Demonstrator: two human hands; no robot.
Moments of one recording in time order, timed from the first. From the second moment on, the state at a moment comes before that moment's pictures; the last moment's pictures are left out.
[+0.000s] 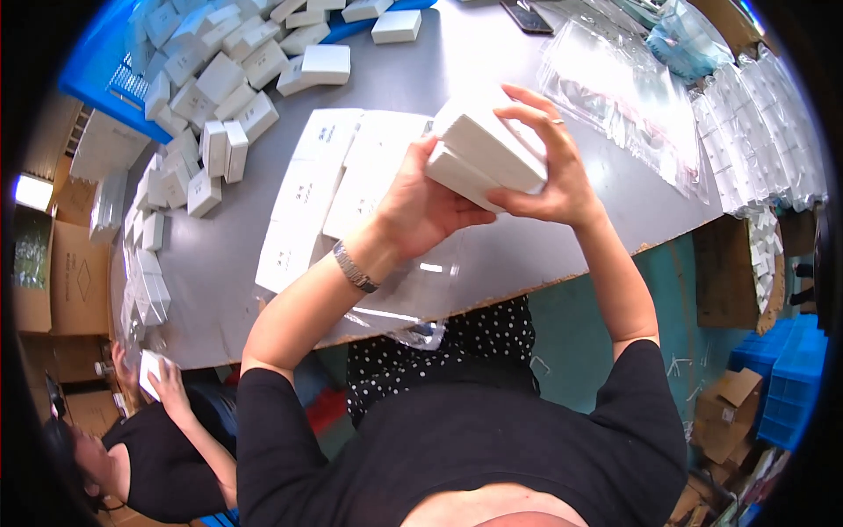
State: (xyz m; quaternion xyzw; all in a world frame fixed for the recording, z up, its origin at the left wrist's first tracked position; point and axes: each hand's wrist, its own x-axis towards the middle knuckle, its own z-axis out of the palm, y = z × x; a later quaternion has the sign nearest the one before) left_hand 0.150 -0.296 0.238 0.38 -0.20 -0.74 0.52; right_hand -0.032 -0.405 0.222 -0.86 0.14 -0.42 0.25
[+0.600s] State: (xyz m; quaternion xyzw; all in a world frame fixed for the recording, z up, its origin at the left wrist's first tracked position) left_hand 0.136 -0.124 0.192 0.79 -0.49 0.13 0.36; right_hand -0.056 -0.335 0.170 -0.90 0.01 -0.27 0.35
